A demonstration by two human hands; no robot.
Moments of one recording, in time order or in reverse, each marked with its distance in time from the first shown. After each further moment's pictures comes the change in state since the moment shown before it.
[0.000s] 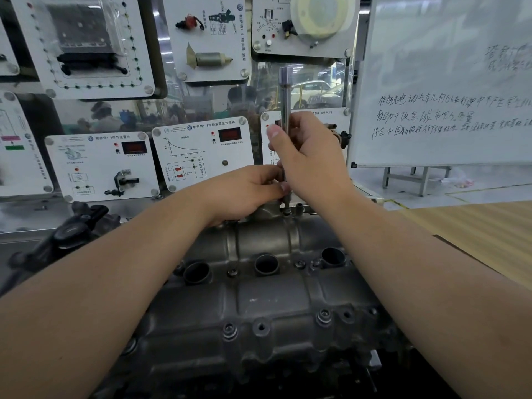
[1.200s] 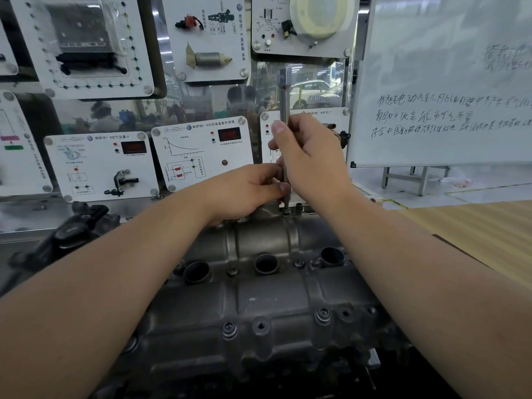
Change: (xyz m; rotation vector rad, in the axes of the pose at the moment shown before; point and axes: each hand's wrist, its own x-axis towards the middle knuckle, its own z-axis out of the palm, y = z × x) left_hand 0.001 -0.001 0.000 -0.040 0.013 0.025; right_hand -0.002 -0.002 0.000 0.019 0.012 0.021
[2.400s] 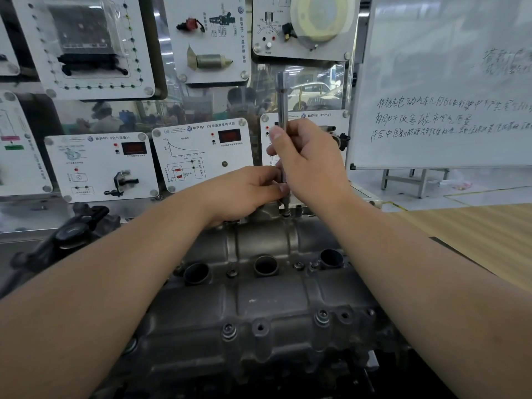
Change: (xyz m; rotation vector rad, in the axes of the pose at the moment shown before) left_hand -0.001 0.001 0.000 0.006 0.009 -0.031; right_hand -0.001 0.000 -0.001 -0.019 -0.028 -0.016
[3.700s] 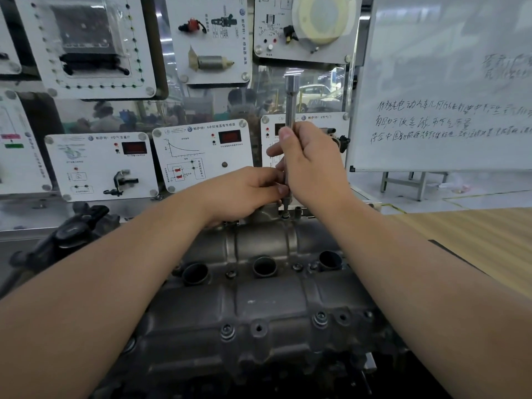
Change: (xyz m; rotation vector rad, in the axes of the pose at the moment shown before) left_hand 0.001 -0.001 -0.004 0.087 -0.006 0.065; right_hand 0.002 0.005 0.001 -0.012 0.016 -0.011
